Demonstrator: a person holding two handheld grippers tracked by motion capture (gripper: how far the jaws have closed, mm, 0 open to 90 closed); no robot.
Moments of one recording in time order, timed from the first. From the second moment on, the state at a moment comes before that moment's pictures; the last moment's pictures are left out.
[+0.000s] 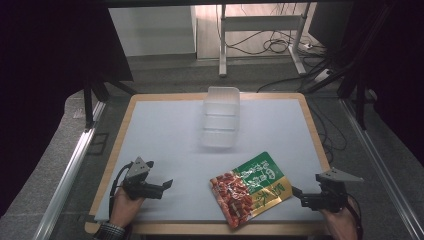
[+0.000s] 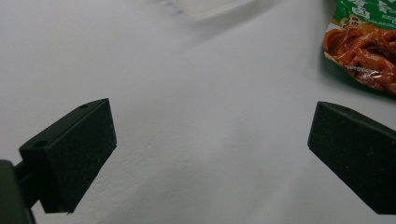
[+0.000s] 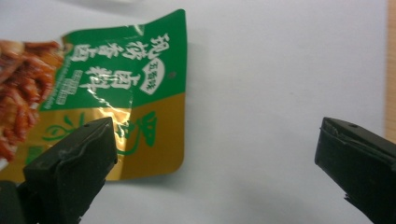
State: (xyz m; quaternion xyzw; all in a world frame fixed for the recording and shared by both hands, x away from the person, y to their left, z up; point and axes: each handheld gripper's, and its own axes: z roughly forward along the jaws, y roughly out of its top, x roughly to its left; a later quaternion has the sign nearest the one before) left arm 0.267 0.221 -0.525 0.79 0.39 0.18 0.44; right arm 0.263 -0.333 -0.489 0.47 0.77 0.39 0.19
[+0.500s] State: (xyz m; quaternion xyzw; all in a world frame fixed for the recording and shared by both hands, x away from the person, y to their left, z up) left arm 0.268 0.219 -0.526 0.79 0.39 0.17 0.43; right arm 0.264 -0.336 -0.489 0.46 0.77 0.39 0.20
